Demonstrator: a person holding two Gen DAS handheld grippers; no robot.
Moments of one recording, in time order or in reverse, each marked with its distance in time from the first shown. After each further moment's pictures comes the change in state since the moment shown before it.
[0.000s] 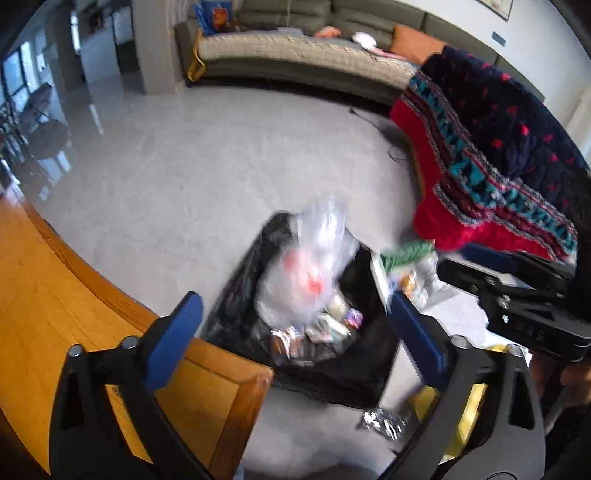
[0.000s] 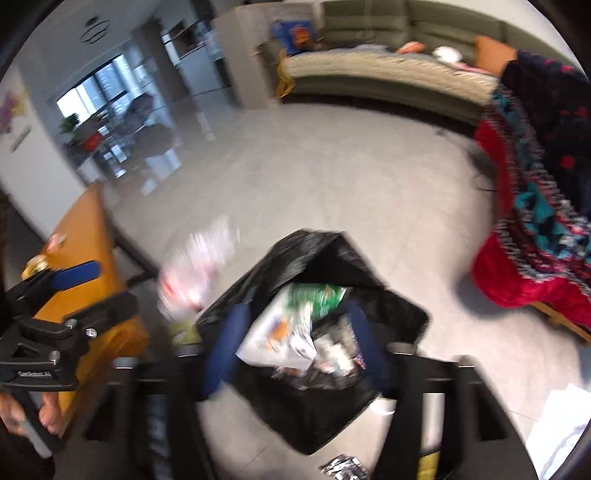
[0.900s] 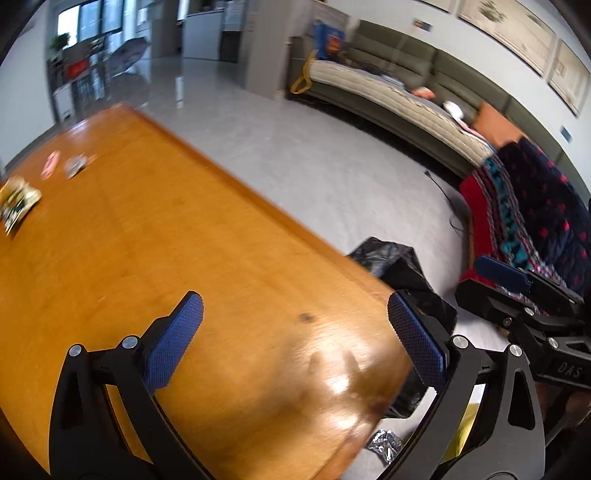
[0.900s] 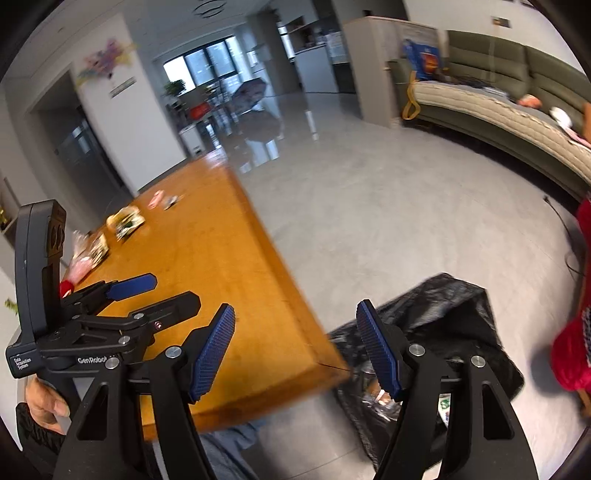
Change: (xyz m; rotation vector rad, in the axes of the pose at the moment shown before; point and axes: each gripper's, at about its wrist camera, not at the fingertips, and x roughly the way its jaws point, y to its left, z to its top) left arm -0.089 0.147 -0.079 -0.366 -0.109 0.142; right arm -0.001 0.203 0.002 -0.330 0.033 0.382
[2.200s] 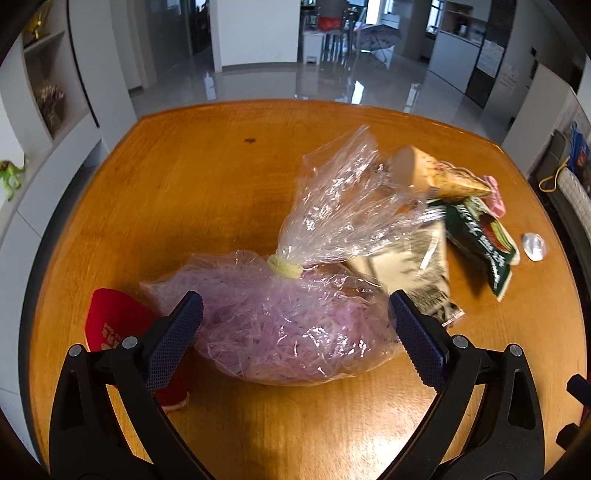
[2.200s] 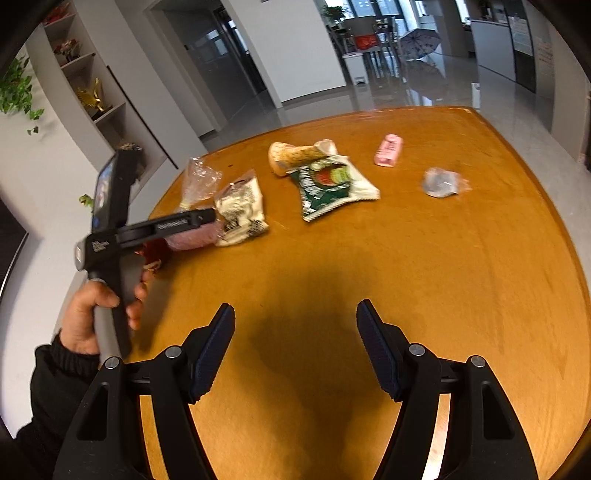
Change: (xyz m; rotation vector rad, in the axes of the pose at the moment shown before) left arm -0.091 0.436 -0.015 -0.609 -0.017 0.621; right arm 0.210 0.297 0.085 -0.380 0.276 0.463
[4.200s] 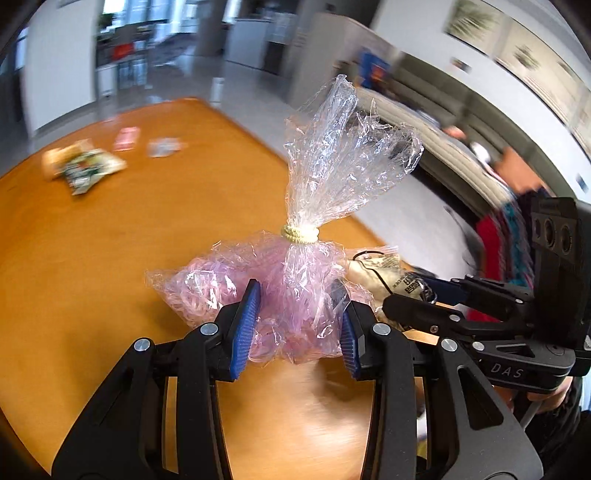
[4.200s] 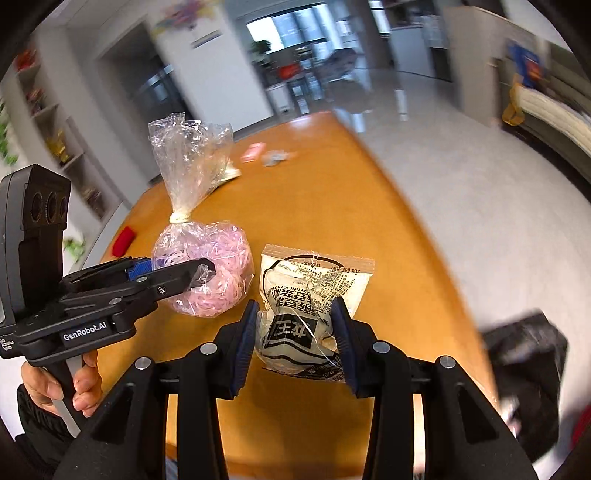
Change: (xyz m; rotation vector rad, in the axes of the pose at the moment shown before) left arm -0.176 -0.263 -0.204 0.497 -0.006 -0.628; right arm -0.221 -0.090 -0.204 0.255 -0.192 -0.257
